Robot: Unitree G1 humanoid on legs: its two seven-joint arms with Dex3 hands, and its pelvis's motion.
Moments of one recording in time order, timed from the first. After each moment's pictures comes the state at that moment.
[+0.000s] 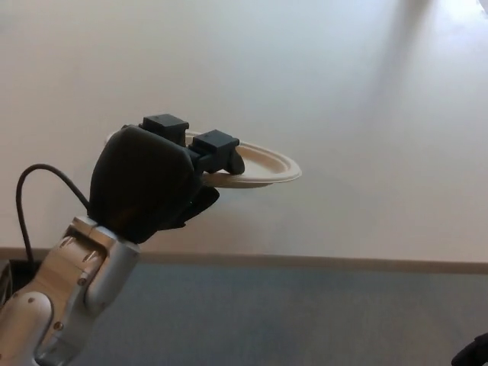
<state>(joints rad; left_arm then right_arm) -0.32 0.42 -0.23 0.02 0.97 -0.29 0.25 -0.46 -0.52 0.22 1.30 -0.35 -0.11 0.35</state>
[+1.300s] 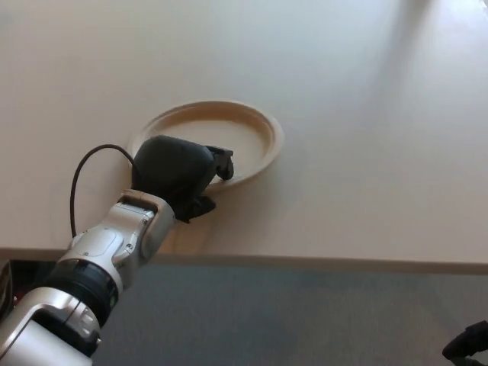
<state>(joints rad) -0.81 0.27 -0.49 1.03 0.96 -0.21 0.37 -0.48 -0.51 0.23 1.29 -0.35 -0.11 0.36</state>
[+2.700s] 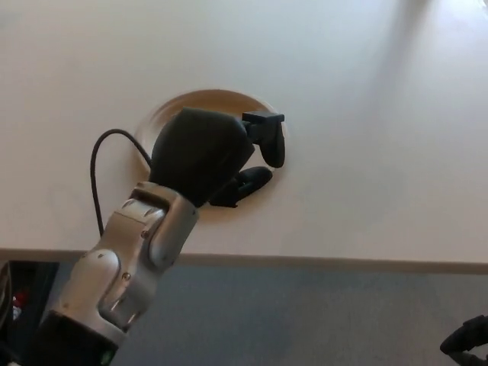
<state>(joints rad) -0.48 0.29 -0.33 0.09 0.86 -0.13 0.10 -0.49 -0.51 0.23 1.29 -0.35 -0.12 0.35</state>
